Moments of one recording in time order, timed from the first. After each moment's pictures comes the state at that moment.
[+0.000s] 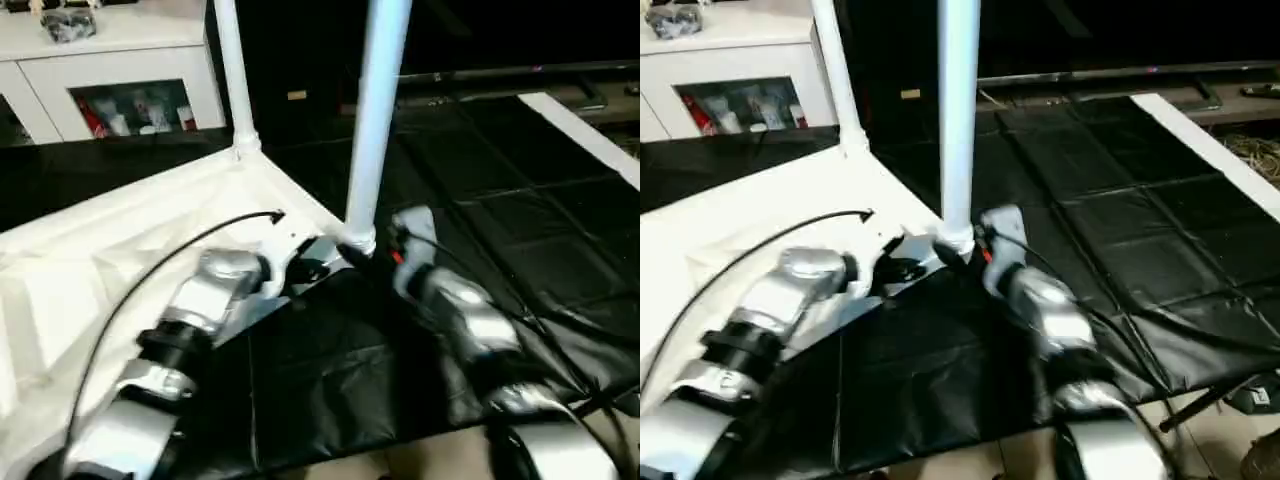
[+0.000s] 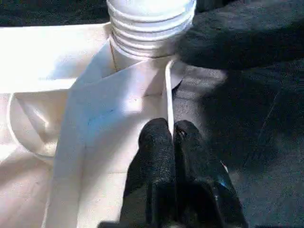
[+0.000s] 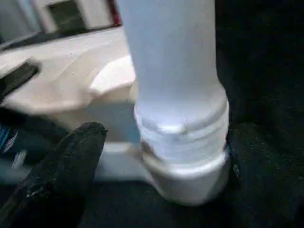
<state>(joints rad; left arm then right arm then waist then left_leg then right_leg) -0.67 0.27 -0.22 0.62 0.04 0.30 -0.90 -0.57 -0.14 -0.01 0.77 0.19 0.04 0.76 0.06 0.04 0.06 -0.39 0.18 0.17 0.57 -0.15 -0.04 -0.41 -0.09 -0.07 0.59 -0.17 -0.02</state>
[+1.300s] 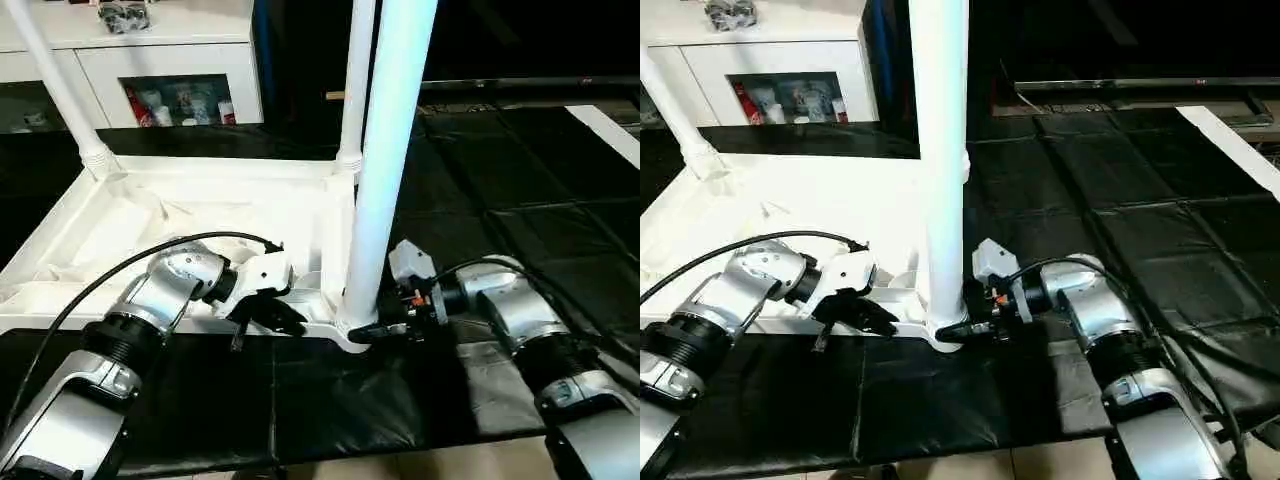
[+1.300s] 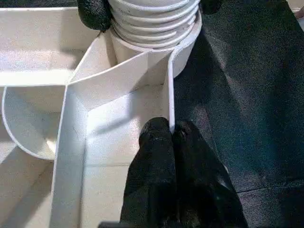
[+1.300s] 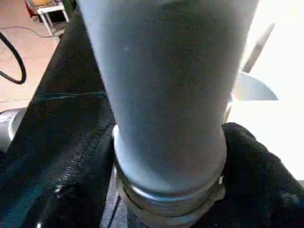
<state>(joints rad) -0.68 0.46 -0.39 0.64 0.05 -0.02 -1.45 -0.63 -0.34 0.25 0.72 0.11 -0.03 1.44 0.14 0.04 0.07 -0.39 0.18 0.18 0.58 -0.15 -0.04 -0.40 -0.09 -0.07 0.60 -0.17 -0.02</state>
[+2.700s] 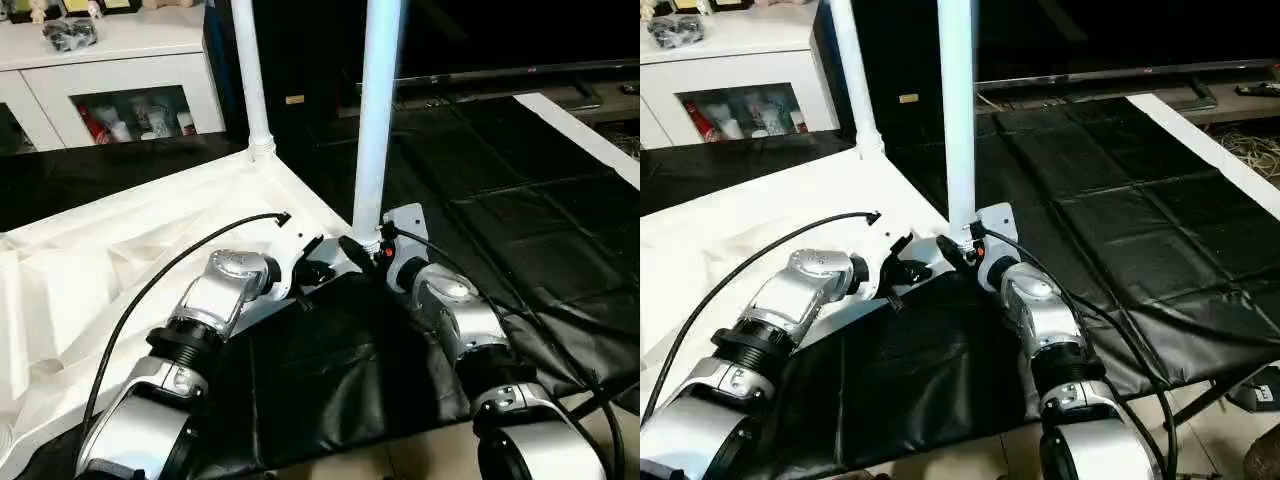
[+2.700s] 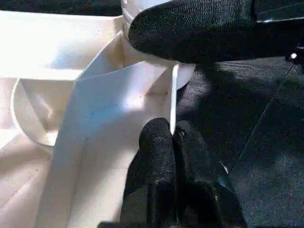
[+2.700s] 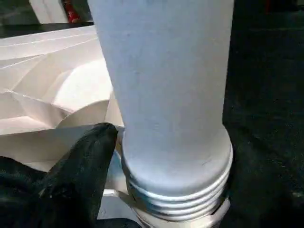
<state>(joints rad) -0.68 0.18 -0.20 0.62 0.05 0.40 -0.82 -0.60 -0.04 -0.03 0.74 0.08 0.07 0.50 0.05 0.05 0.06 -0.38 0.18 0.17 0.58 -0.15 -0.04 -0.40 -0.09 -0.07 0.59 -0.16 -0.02</state>
